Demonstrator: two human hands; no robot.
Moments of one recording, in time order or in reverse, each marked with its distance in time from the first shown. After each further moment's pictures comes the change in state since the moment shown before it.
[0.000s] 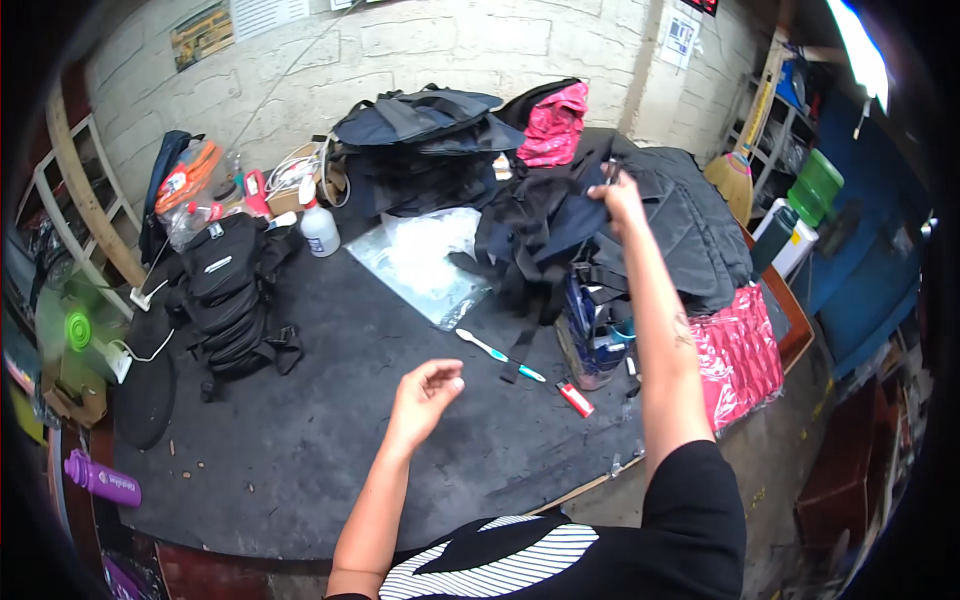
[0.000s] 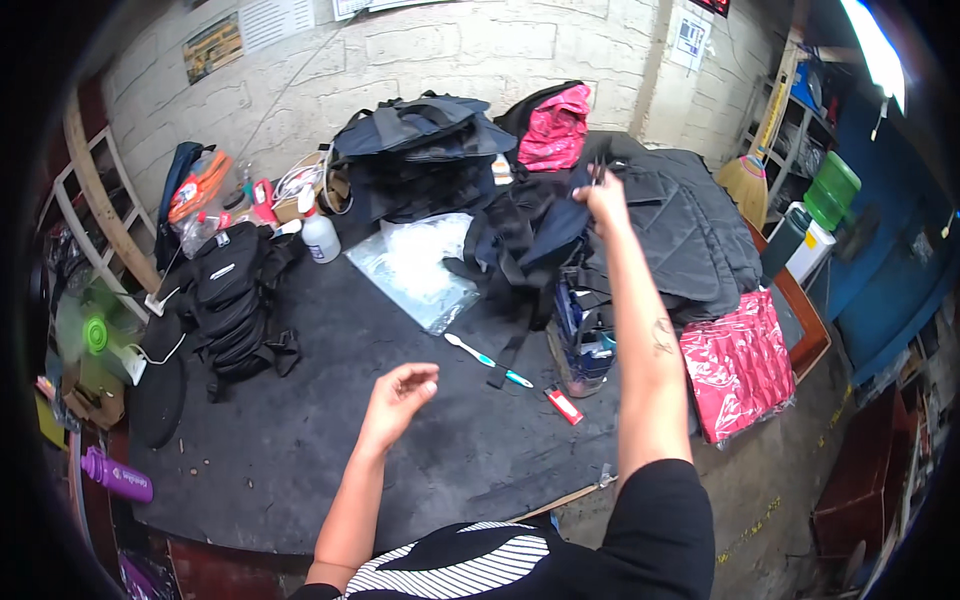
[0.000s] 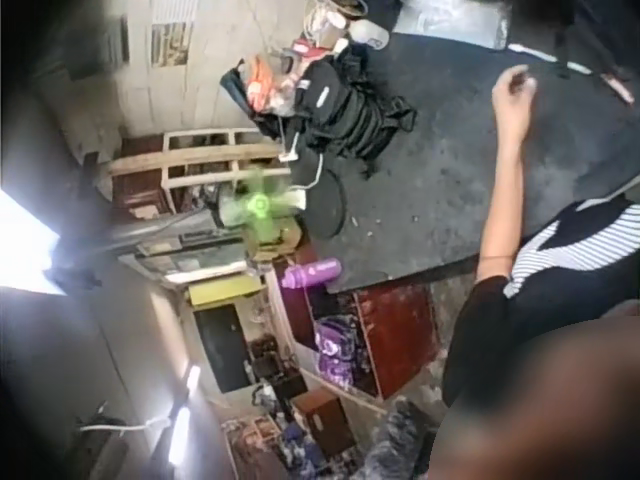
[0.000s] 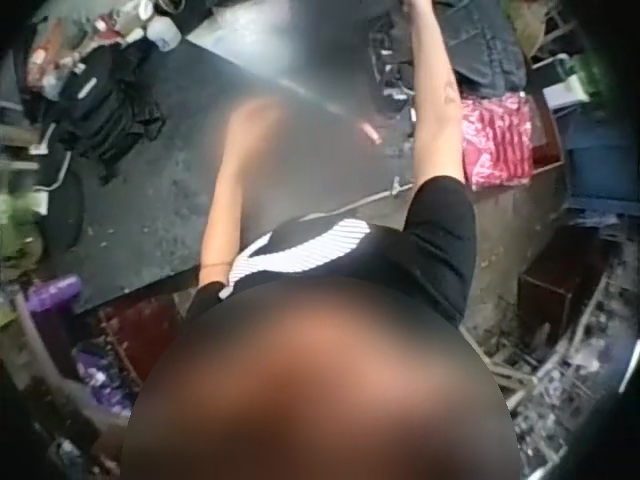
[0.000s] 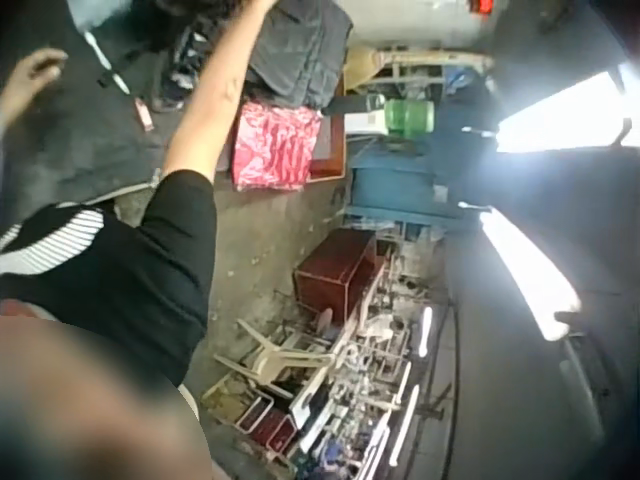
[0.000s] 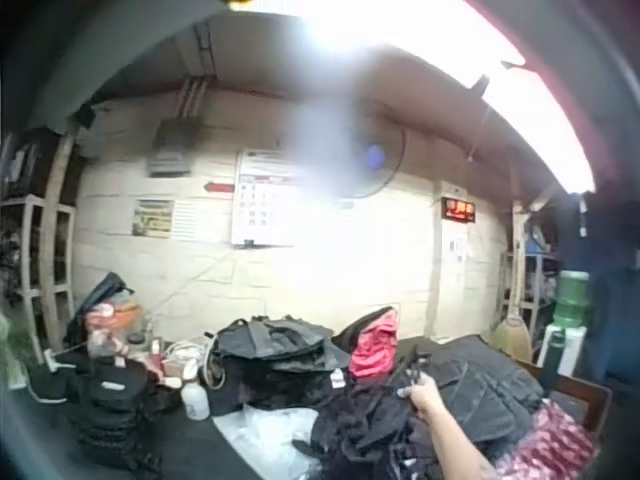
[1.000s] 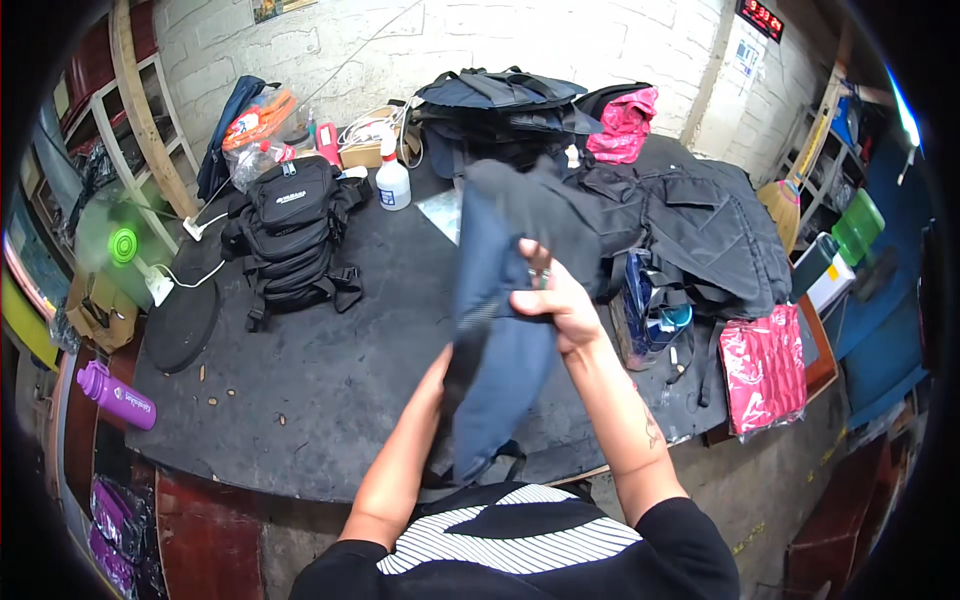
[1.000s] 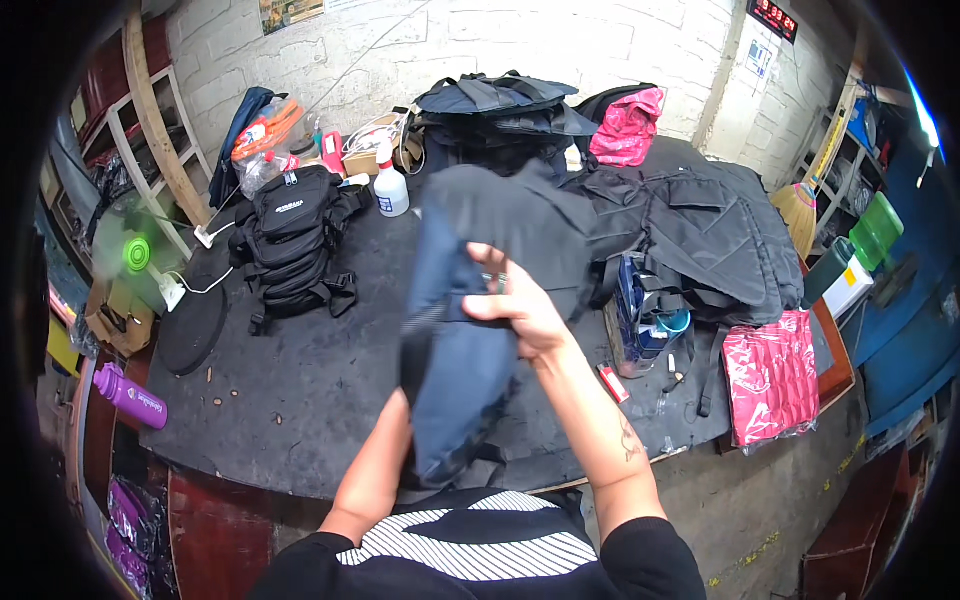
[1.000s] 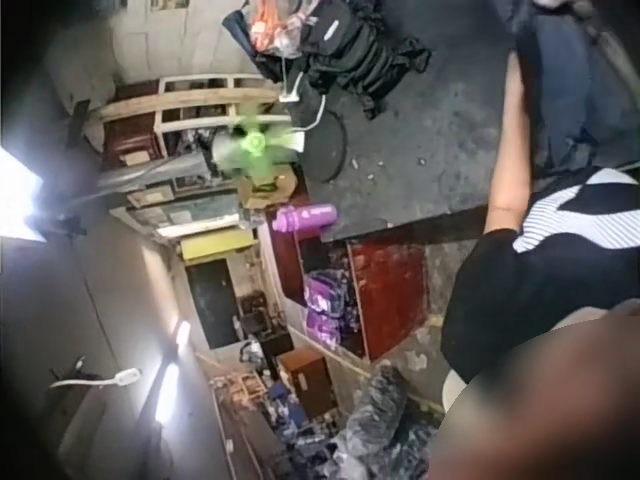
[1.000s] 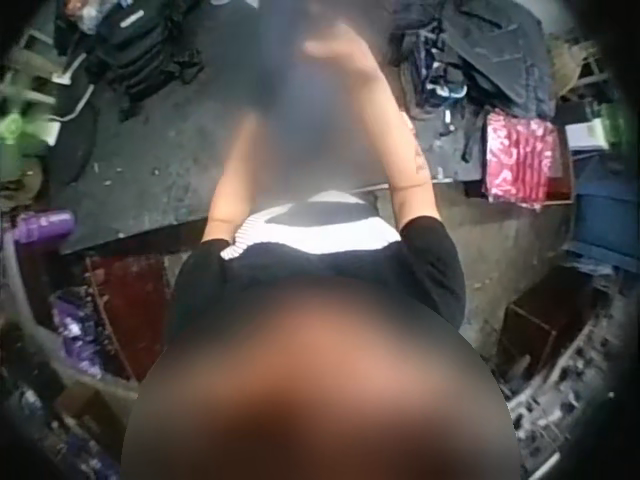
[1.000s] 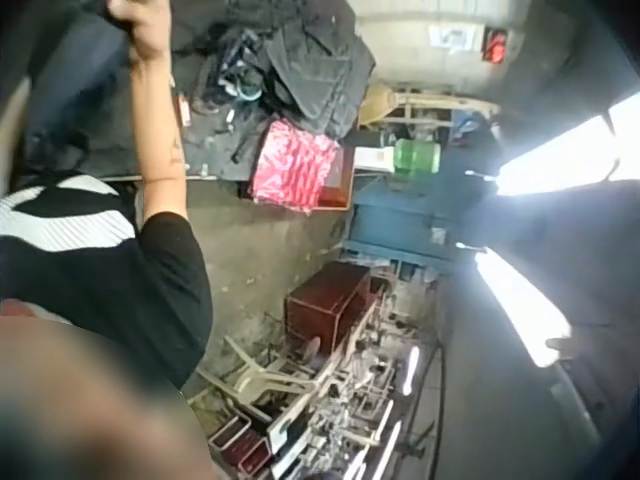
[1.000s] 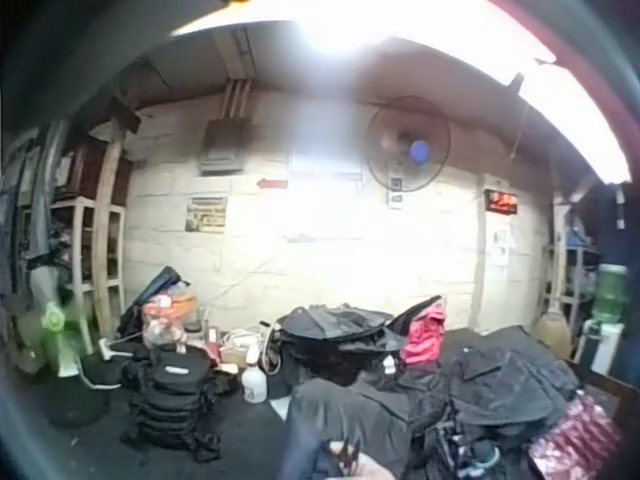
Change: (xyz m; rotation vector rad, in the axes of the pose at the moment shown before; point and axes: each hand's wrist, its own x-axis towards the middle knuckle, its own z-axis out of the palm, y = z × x) left_hand 0.002 -0.066 -0.029 -0.740 -0.038 -0.350; right_hand -0.277 -0.066 0.110 0.880 -0.832 0.411
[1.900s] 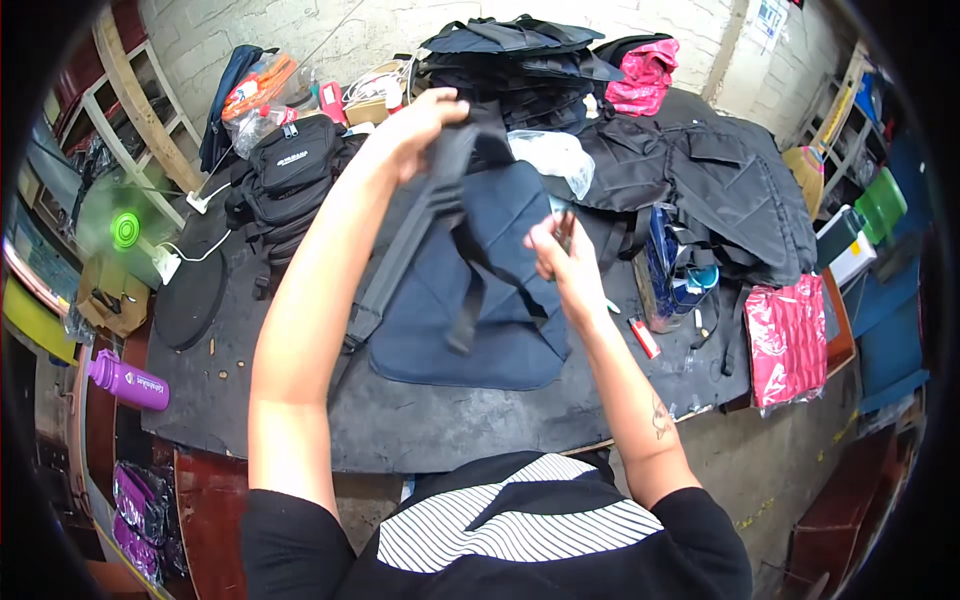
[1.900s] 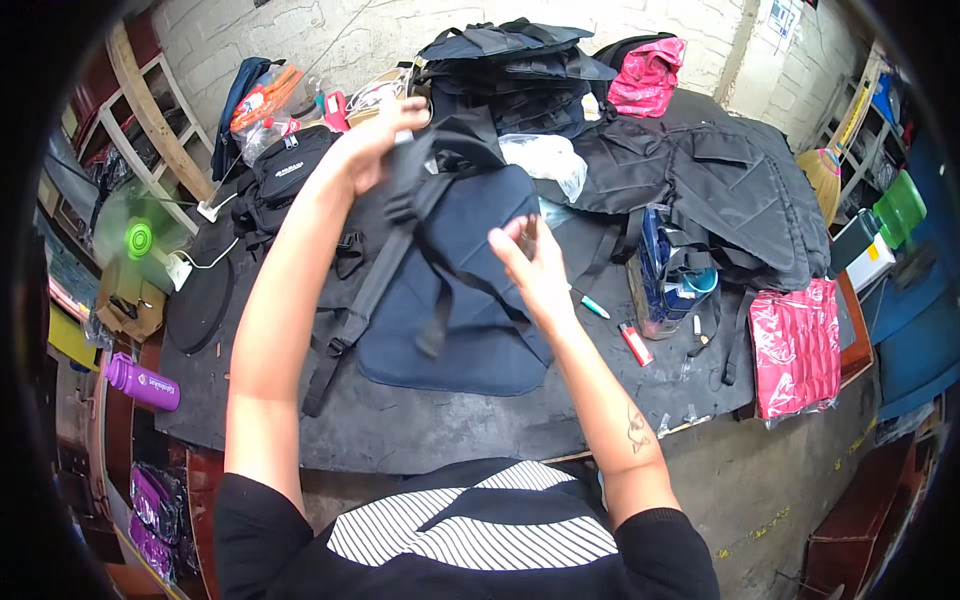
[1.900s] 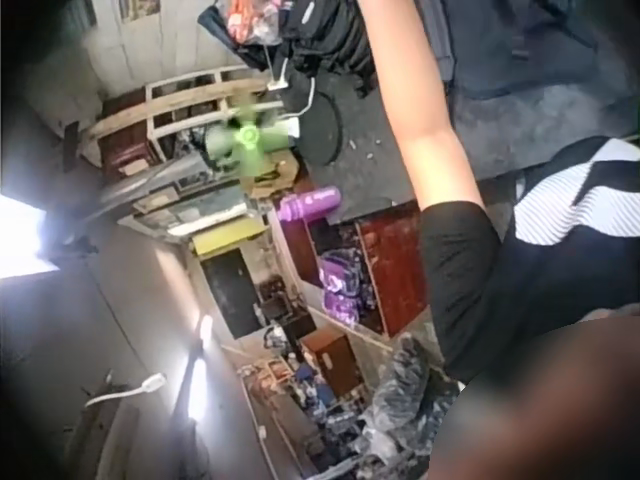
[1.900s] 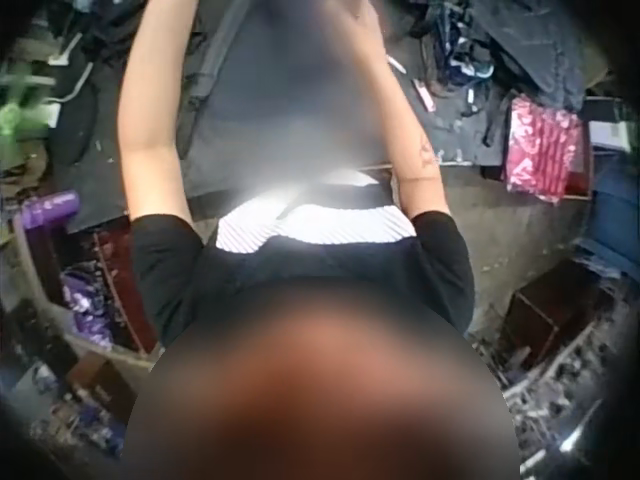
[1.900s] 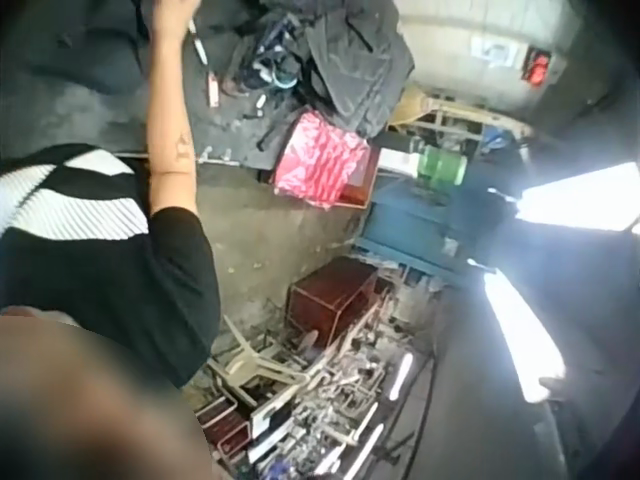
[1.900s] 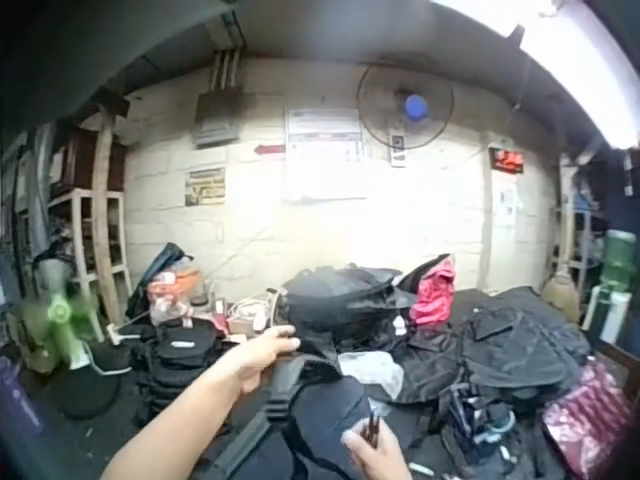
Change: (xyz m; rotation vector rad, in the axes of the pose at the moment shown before) left_hand 0.010 0.237 0.090 0.998 0.152 0.401; right_hand 0.012 0.047 -0.033 -0.578 0.313 -0.239
